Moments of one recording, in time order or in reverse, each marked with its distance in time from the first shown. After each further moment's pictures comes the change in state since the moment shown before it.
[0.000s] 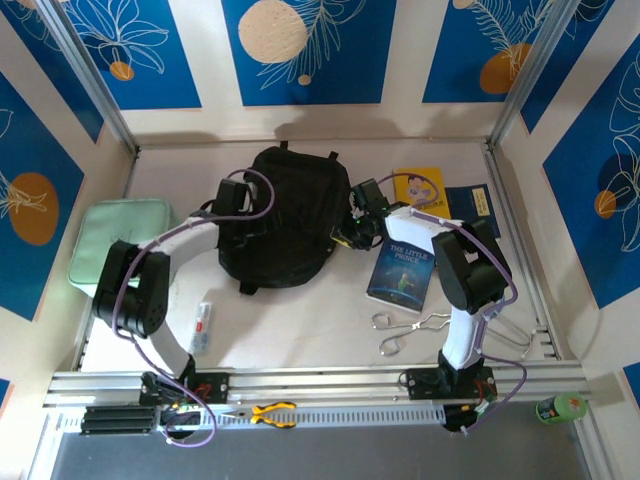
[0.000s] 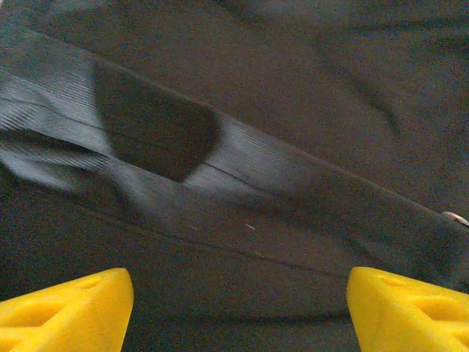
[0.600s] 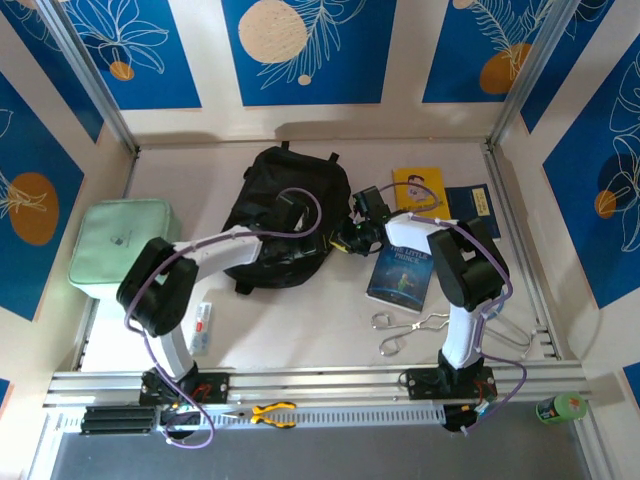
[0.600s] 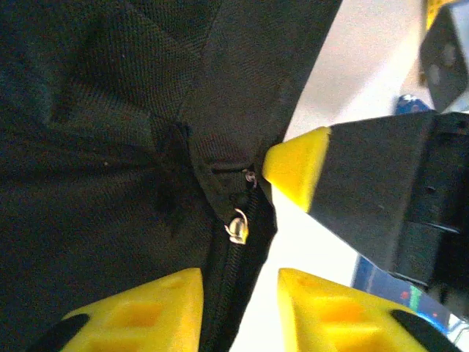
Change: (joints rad) left arm -0.305 0.113 0.089 -0.019 0.053 -0.351; right arm -0.008 0.024 -0.076 0.130 -0.071 0.063
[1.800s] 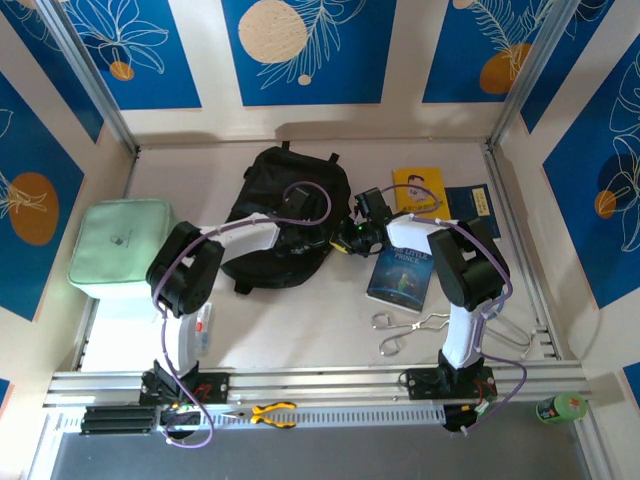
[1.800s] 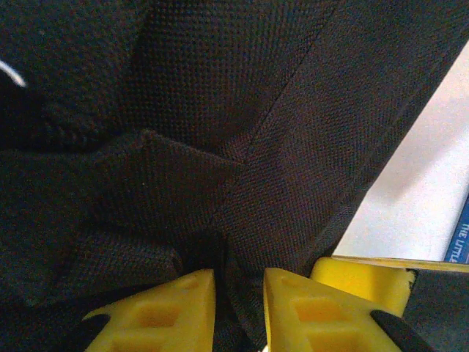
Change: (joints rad) left arm -0.004 0.189 0.196 -0.096 -0.107 -0.014; right arm -0.006 0.000 -0.017 0.027 -0.028 0.006
